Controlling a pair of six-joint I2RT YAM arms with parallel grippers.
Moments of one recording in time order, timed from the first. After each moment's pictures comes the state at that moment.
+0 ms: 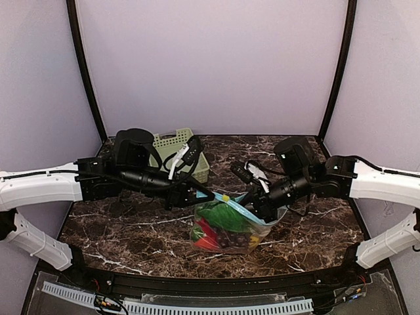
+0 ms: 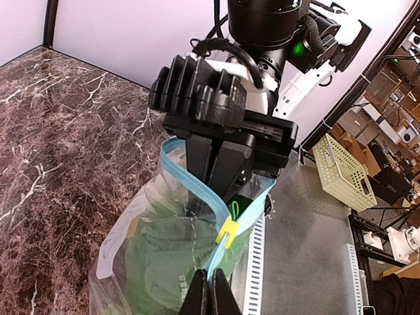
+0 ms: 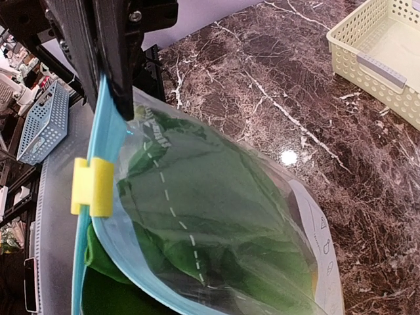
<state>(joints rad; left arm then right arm) -1.01 1.28 1.03 -0.13 0.51 -0.28 0.99 1.24 1.00 -0.44 -0.52 0.10</state>
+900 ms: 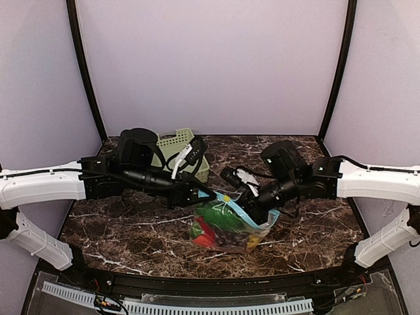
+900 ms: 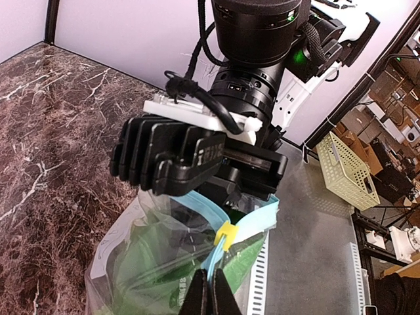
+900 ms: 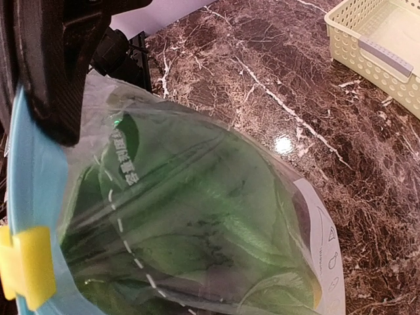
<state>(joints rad) -1.01 1.31 1.05 -0.14 0.50 -0.27 1.00 1.34 1.01 -0.42 -0.48 0.09</state>
